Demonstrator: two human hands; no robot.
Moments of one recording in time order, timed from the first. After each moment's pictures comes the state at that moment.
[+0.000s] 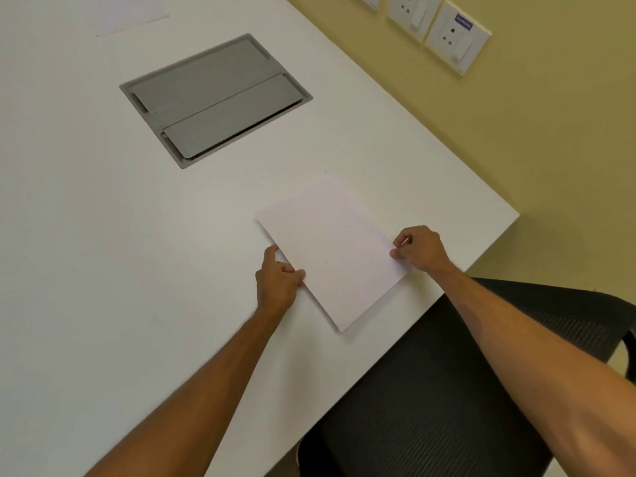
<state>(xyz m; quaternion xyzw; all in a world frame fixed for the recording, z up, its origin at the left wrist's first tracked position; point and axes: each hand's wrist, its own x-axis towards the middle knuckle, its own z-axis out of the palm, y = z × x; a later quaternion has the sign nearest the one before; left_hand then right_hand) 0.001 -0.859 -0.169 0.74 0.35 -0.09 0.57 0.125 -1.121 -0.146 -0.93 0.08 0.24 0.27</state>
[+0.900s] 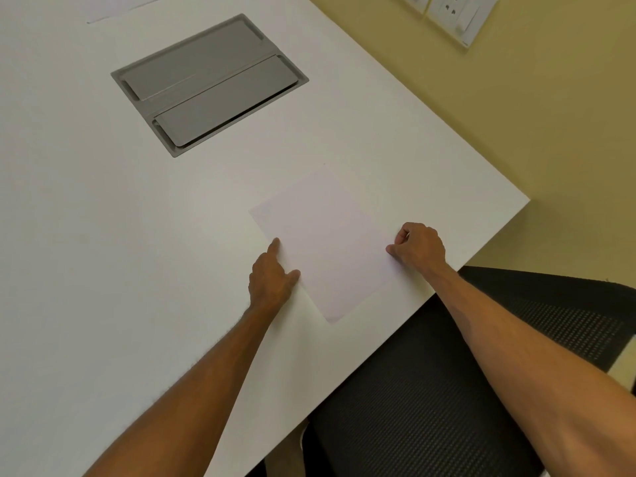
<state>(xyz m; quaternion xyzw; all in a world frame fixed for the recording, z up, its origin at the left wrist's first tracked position) -0.003 -0.863 -0.202 0.86 0.30 -0.15 0.39 0.118 -1.136 -0.190 -0.95 0.07 0.19 0.22</state>
